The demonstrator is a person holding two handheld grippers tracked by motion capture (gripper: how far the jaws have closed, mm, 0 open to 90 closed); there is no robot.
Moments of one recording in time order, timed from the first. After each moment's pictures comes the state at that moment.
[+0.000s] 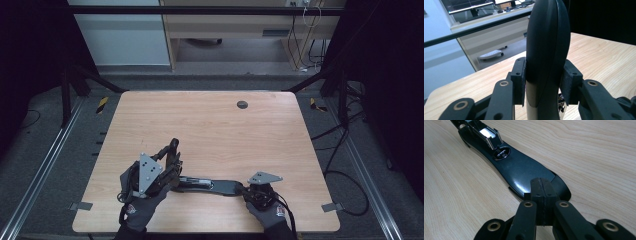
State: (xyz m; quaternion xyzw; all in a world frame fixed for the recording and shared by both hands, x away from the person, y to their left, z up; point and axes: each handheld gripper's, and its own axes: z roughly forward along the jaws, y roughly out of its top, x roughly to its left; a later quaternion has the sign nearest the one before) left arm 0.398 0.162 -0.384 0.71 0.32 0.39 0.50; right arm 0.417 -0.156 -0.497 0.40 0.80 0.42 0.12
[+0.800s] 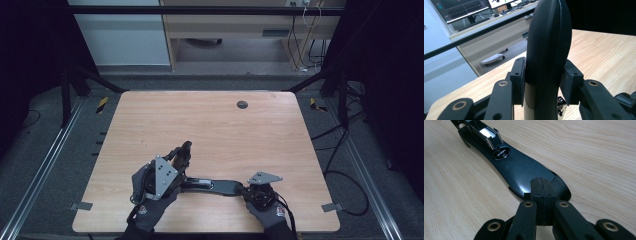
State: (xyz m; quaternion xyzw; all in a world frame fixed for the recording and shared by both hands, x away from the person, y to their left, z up) left arm 0.396 0.138 -0.388 0.72 0.29 0.41 0.48; right arm 0.417 -0.156 -0.497 0.40 0.80 0.42 0.12
